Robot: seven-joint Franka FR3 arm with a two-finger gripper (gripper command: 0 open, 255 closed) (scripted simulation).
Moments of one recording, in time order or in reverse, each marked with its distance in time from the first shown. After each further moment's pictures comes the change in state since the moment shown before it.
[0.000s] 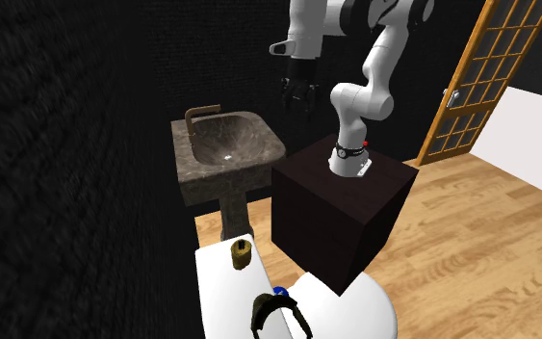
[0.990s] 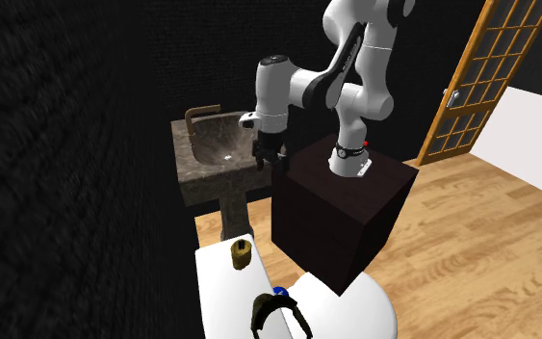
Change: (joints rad) arm -0.005 0.493 0.004 0.003 -0.021 0.452 -0.034
